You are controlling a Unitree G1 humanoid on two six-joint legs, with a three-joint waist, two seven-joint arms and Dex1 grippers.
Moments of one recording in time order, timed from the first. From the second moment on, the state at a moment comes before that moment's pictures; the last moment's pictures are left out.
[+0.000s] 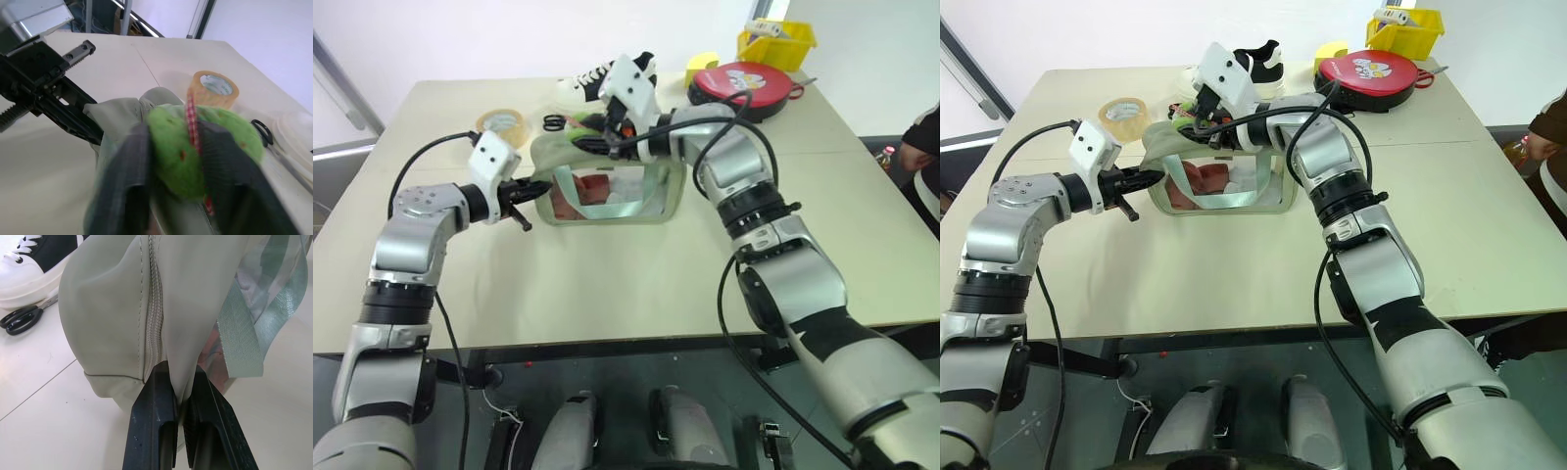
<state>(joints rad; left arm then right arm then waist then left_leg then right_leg) -0.69 0.66 0.02 0.17 -0.25 0.49 -0.85 -1.32 -0.18 0.17 0.78 0.08 0.24 0.92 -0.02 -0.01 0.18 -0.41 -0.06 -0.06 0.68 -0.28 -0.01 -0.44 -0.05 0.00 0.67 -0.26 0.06</state>
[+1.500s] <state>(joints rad) -0.75 0.63 -0.01 0.26 -0.23 0.45 -0.90 -0.81 -0.45 0.09 0.56 -0.01 0.27 0.65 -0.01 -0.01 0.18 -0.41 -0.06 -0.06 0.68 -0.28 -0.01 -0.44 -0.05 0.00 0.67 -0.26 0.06</state>
